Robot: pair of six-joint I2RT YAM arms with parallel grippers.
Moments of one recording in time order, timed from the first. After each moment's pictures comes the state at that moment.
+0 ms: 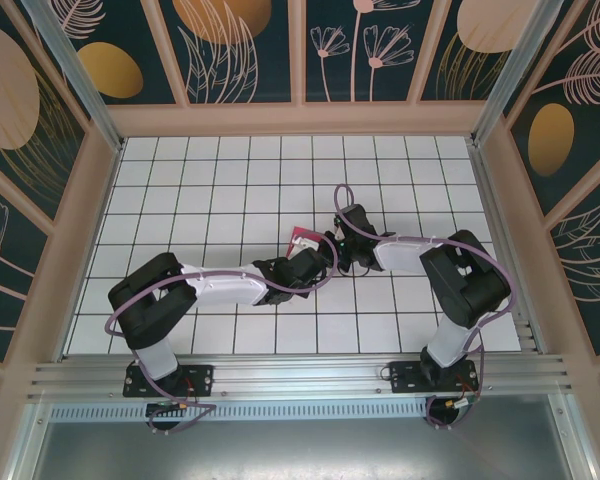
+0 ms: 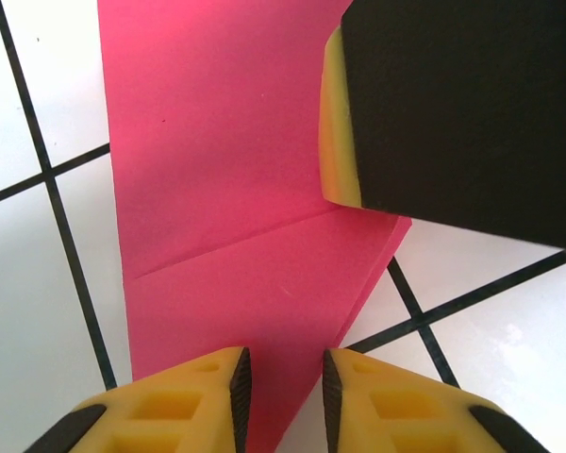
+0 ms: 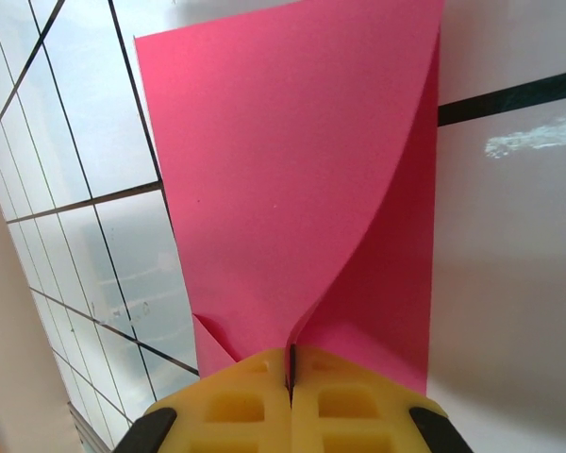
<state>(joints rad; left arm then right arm) -1.03 1.75 0.93 -0.20 -0.40 -0.50 0.59 1.72 0.81 0.04 -0.42 1.02</state>
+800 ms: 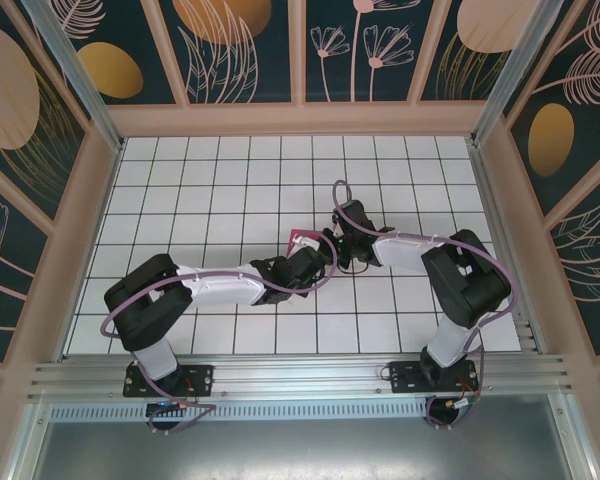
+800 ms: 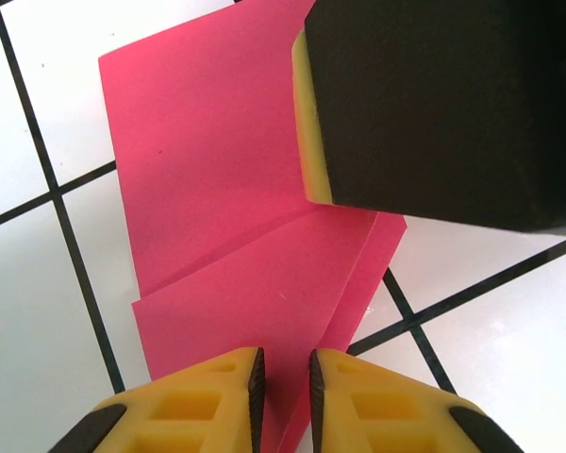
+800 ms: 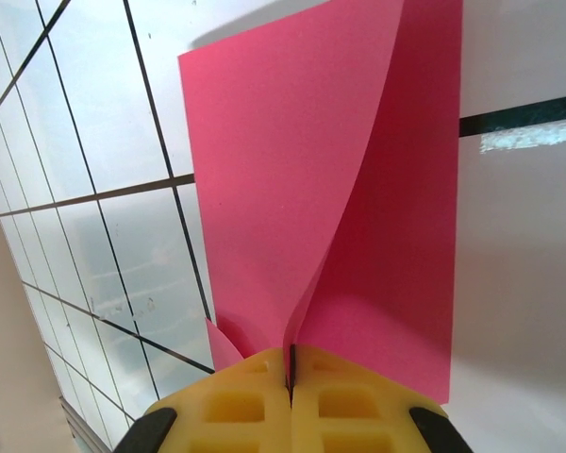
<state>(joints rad) -1.03 1.73 0.92 -0.19 -0.39 -0.46 0.59 1.72 0.87 -0.04 -0.42 0.98</state>
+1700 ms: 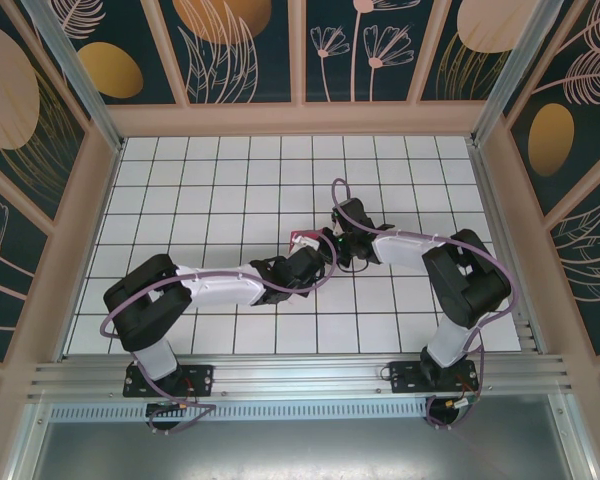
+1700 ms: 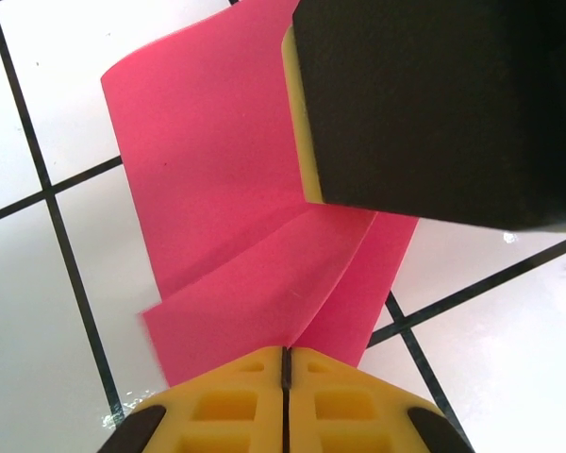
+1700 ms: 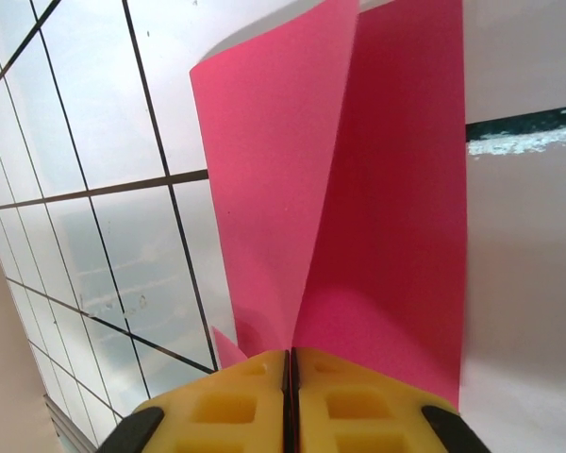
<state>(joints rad) -1.03 1.73 0.92 -0.17 -0.38 -0.48 0.59 1.72 0.90 -0.09 -0.41 0.94</state>
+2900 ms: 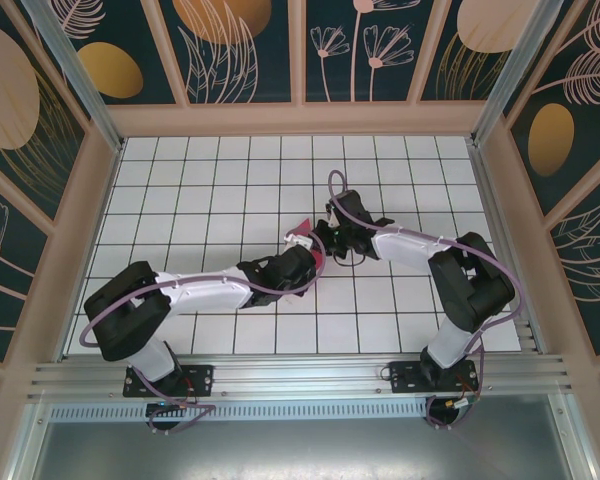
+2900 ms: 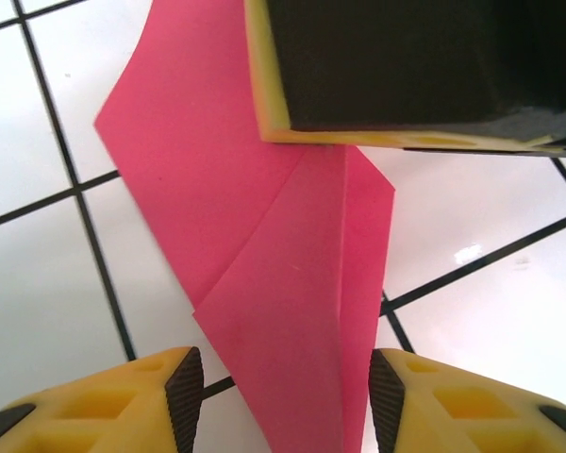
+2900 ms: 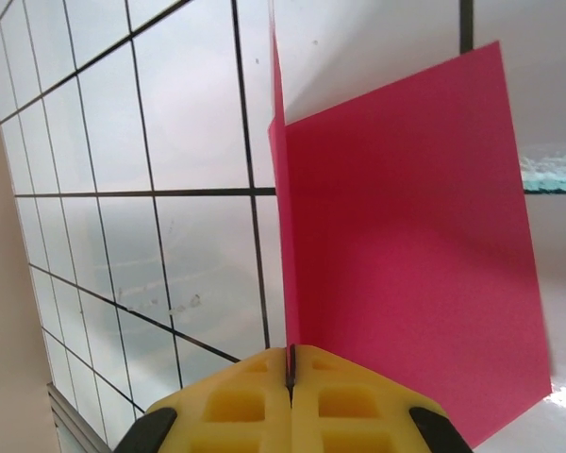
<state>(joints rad) -1.01 1.61 0.87 -0.18 -0.36 -0.49 0.61 1.69 0.96 -0.13 -0.39 0.89</state>
